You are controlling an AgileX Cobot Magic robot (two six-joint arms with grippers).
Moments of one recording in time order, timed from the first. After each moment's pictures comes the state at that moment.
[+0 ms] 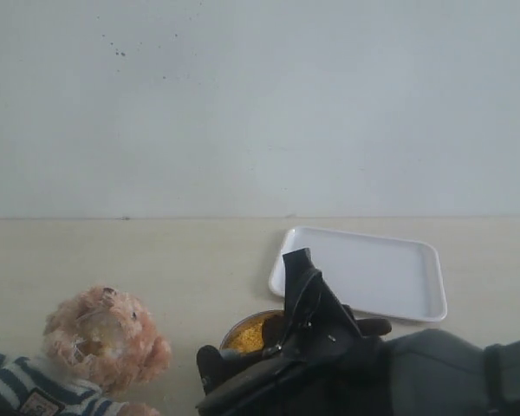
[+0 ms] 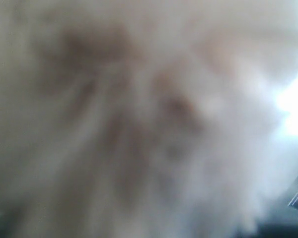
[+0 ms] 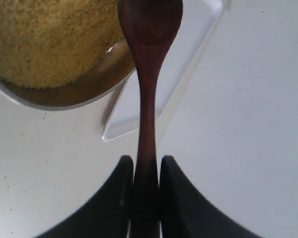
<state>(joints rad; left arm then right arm) 0.38 1.52 -0.40 -1.28 0.97 1.35 1.17 1.82 -1.00 -1.22 1.14 0.16</state>
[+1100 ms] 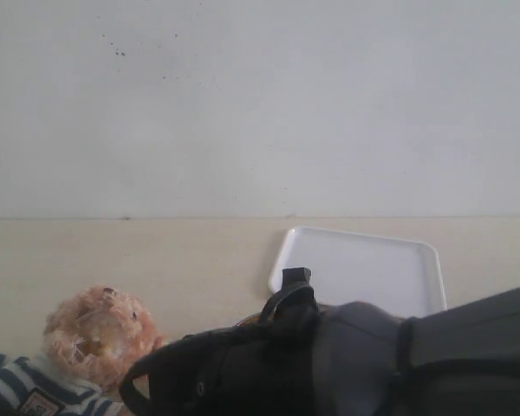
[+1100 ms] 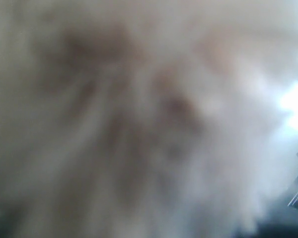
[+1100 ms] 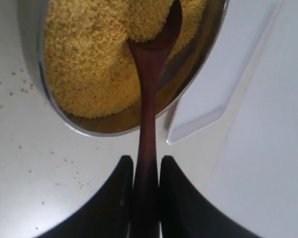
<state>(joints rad) 0.38 1.52 -0.40 -1.28 0.97 1.35 1.17 1.89 -1.16 -0.94 1.17 0.17</state>
